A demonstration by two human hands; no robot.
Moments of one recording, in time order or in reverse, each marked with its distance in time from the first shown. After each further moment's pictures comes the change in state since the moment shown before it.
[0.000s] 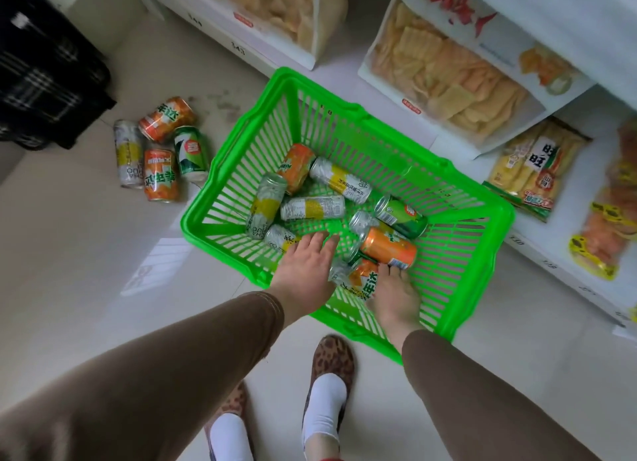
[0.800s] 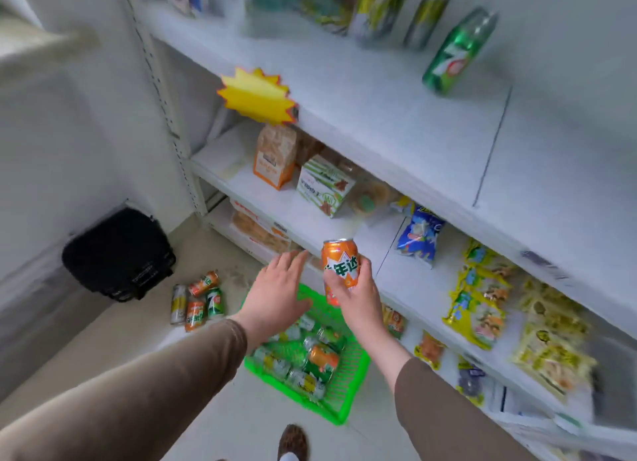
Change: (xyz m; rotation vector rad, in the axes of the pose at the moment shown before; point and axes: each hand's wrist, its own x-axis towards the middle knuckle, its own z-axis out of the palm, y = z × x) left_hand -0.249 0.105 -0.448 -0.103 0.516 0.101; right_hand -0.304 -0.065 -0.496 1.073 0.538 -0.242
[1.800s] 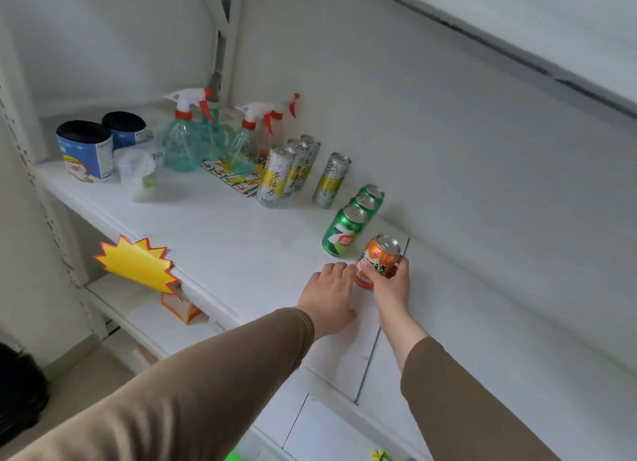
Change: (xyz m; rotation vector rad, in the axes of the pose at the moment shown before) left_hand 0.304 0.222 -0.121 0.028 0.119 0.249; right_hand 0.296 -0.137 -0.242 0.286 0.402 -0.054
